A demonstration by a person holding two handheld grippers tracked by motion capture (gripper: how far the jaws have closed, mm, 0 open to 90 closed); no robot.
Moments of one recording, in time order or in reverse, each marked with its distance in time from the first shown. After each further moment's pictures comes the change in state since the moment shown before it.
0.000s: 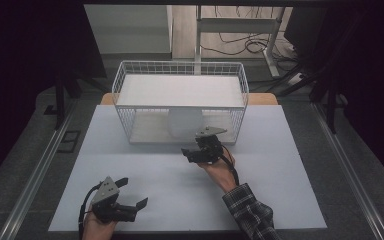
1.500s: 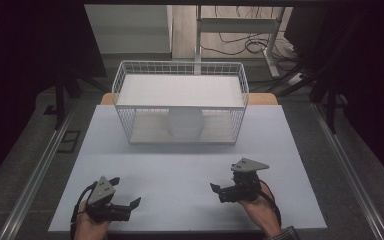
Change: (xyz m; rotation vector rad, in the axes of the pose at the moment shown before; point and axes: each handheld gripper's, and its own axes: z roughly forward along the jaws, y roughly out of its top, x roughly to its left) left arm 0.008 -0.001 -0.013 0.072 0.099 0.043; right arm 0.014 -0.077 -0.118 0.018 -0.043 0.011
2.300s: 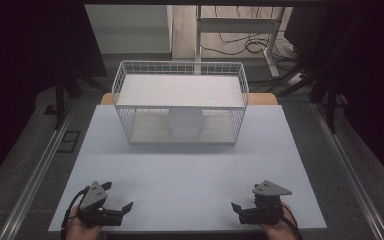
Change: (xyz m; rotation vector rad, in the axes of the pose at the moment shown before) left arm 0.009 -0.018 -0.010 0.033 0.009 -0.006; right arm -0.005 -0.064 -0.043 0.064 -0.119 0.042
